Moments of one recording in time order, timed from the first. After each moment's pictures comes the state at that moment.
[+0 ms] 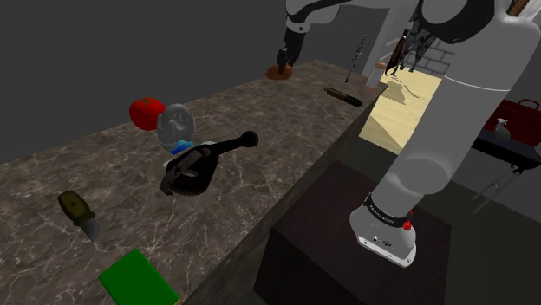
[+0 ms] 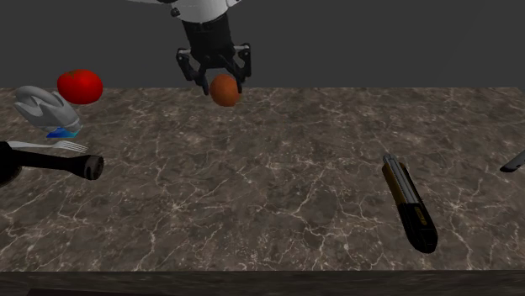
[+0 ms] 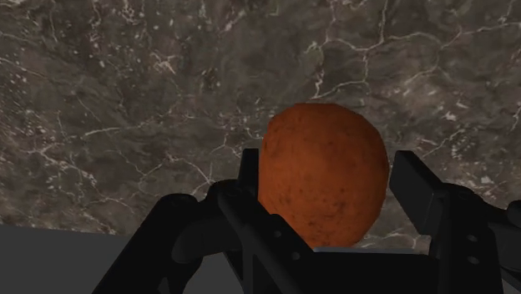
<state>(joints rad) 0.00 0.11 -0.31 -1.85 0.02 2.09 -0.38</state>
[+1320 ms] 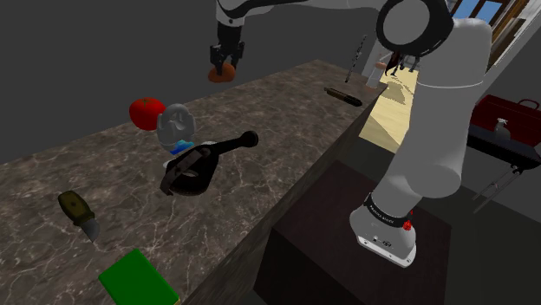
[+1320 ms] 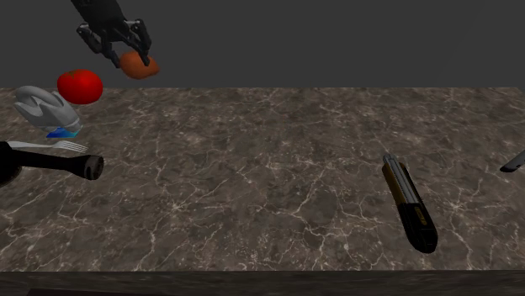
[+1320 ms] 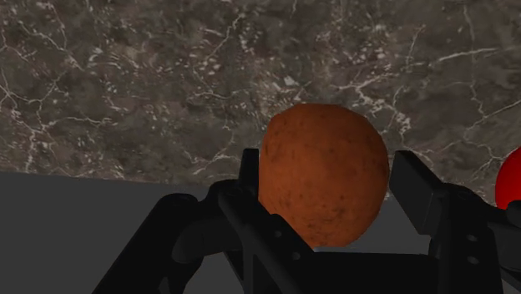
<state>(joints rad) 0.23 0.35 -0.15 -1.49 -0.02 1.96 0.03</state>
